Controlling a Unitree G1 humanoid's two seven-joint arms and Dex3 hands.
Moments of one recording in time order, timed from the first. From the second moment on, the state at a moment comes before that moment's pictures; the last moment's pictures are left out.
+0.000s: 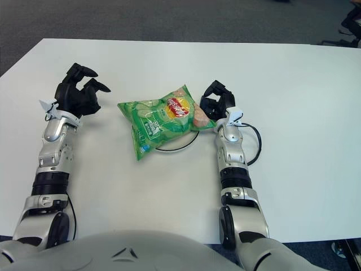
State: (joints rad) left arm -0.27 0.10 0.19 0.14 -0.25 -0.19 -0.14; right arm -0.38 -0.07 -0.16 0.46 0.10 -0.23 0.01
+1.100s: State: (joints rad) left arm -0.20 0.04 0.14 0.04 -0.08 -0.12 0.09; right arm -0.38 -0.06 -0.20 0.44 0.18 -0.16 0.05
